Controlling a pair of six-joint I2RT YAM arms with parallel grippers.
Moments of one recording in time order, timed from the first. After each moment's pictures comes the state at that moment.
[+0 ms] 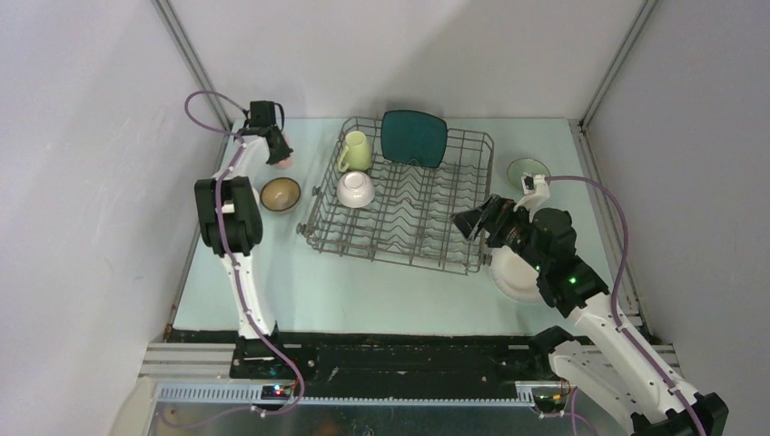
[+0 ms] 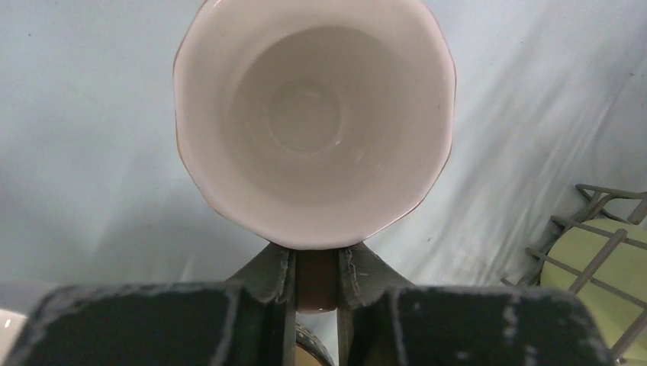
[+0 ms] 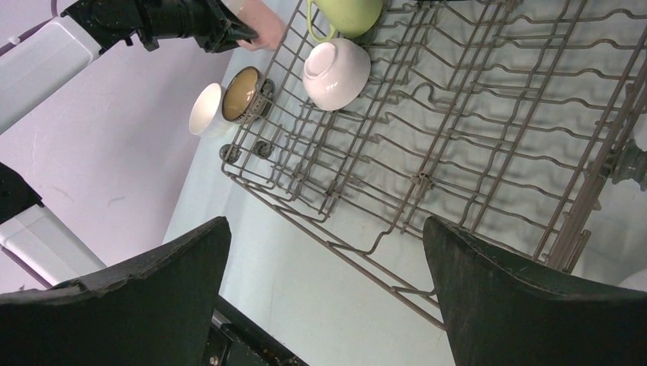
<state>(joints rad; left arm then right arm) 0.06 2.19 1.84 -0.51 -0.15 -0.39 0.45 0.74 0.64 -0.12 -0.15 0.70</state>
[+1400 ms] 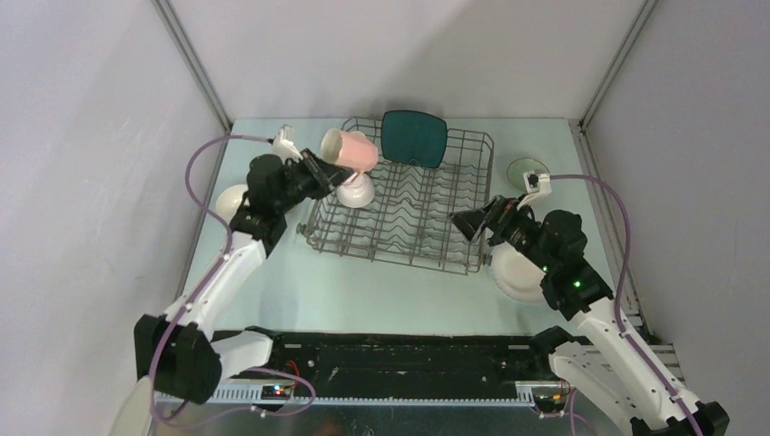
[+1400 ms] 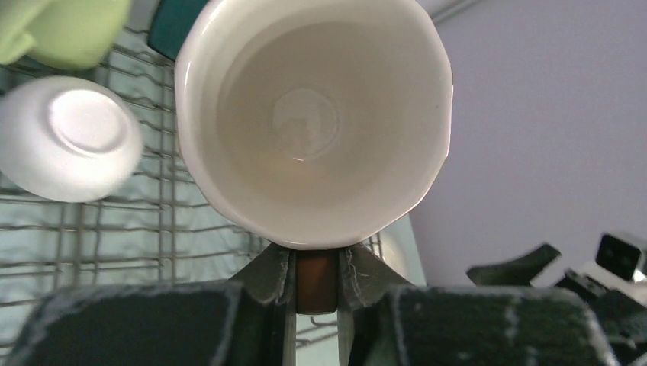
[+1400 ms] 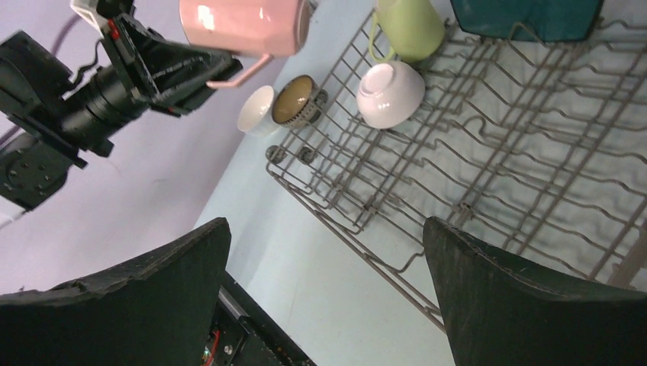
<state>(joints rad) -0.24 1.20 0.93 0.04 0.34 -0.80 0.43 0.72 0.64 -0.04 -0.27 0.68</state>
